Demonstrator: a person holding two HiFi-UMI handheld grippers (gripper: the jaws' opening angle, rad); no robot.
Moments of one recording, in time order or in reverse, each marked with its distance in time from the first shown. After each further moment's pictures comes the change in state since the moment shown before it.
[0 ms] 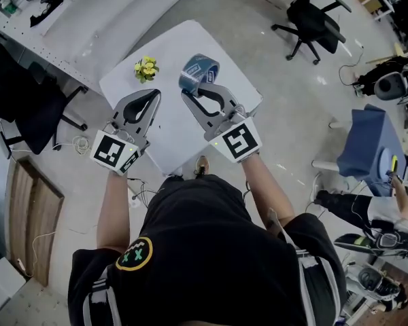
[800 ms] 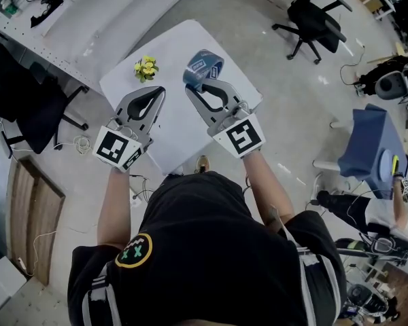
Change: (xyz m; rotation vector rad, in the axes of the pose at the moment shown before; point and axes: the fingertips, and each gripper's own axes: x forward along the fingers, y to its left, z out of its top) left arm 0.013 -0.009 0.004 0.007 -0.006 -0.025; right arm -0.007 -0.015 0.002 0.007 -0.041 -0.022
